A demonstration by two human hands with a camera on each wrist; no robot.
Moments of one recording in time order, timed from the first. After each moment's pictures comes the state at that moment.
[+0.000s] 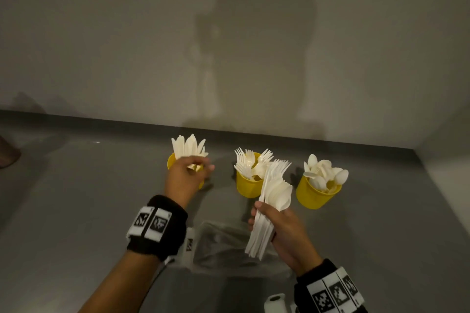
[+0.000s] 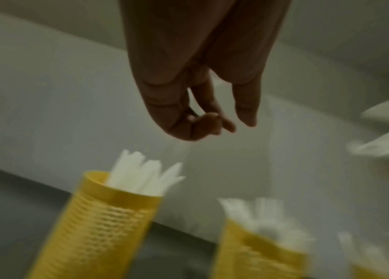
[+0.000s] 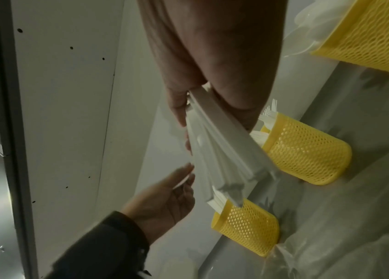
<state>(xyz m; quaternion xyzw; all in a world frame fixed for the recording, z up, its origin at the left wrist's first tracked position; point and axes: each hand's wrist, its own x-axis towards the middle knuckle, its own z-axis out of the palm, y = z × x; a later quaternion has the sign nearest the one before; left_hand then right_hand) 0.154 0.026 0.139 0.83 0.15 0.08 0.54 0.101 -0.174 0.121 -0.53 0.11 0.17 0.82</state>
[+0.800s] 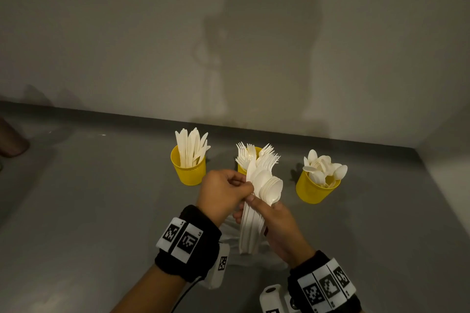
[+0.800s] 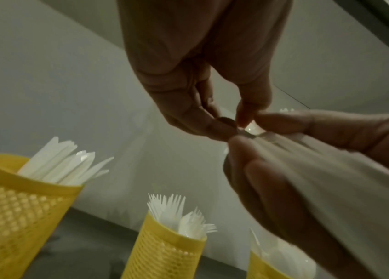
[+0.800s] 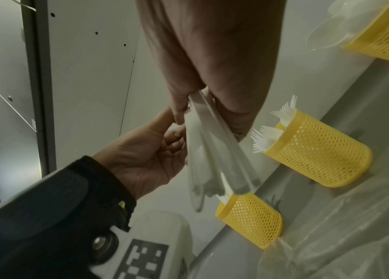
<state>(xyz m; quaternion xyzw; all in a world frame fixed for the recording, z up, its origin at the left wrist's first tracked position) 0.103 -0.043 0.169 0.77 0.09 -0.01 0.63 0.090 -0.164 0.127 -0.54 0.03 0.19 0.82</state>
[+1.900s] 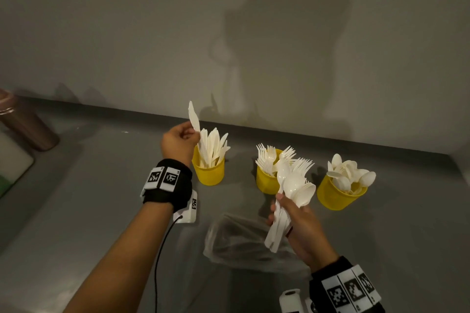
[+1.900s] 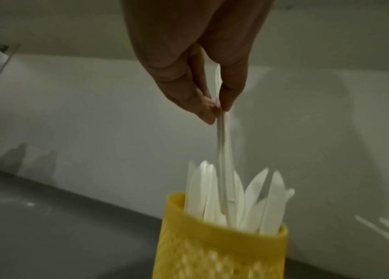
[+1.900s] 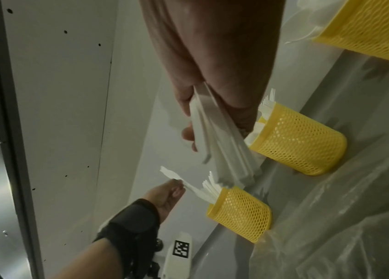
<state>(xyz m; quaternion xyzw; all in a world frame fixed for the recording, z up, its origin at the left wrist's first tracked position) 0.193 0.080 0.145 0.76 0.24 0.23 0.57 0.103 -0.167 0.115 -0.53 0.11 0.16 0.82</state>
